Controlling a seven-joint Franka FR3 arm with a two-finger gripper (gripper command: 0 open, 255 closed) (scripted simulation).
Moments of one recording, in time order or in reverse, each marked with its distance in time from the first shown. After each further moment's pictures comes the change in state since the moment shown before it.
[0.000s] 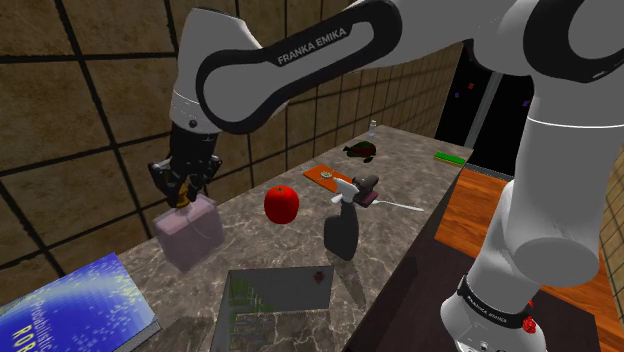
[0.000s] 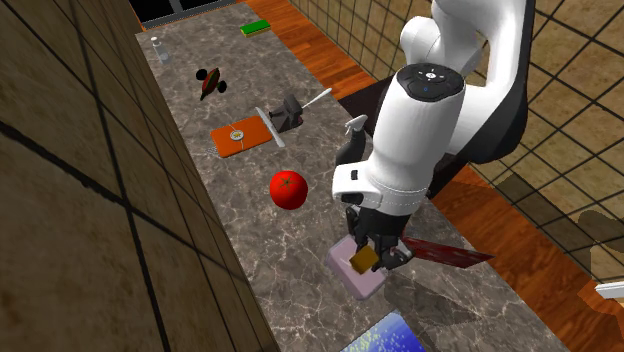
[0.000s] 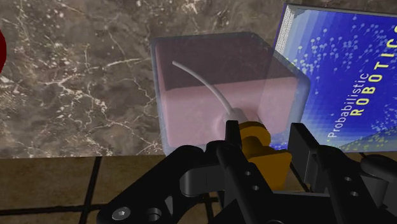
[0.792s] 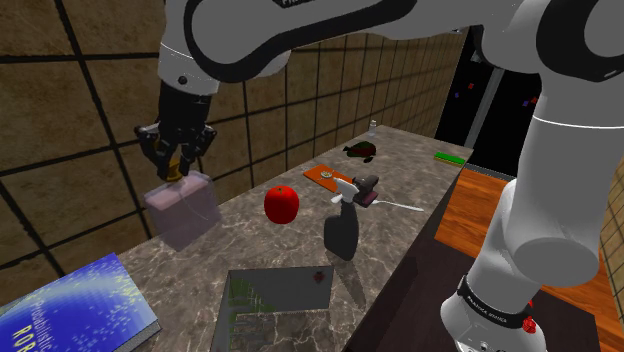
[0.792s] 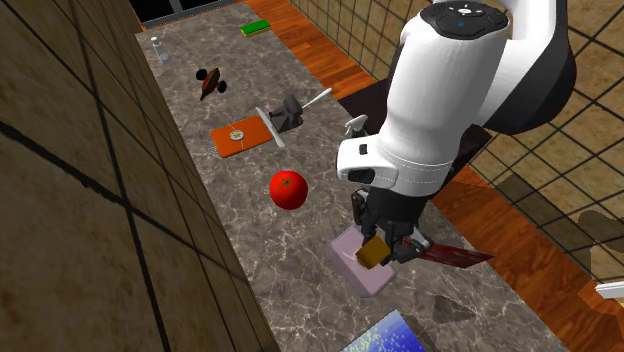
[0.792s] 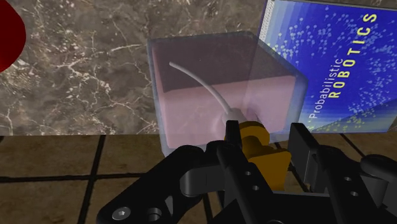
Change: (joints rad) arm -0.001 -0.034 0.004 0.126 0.008 -0.157 0.009
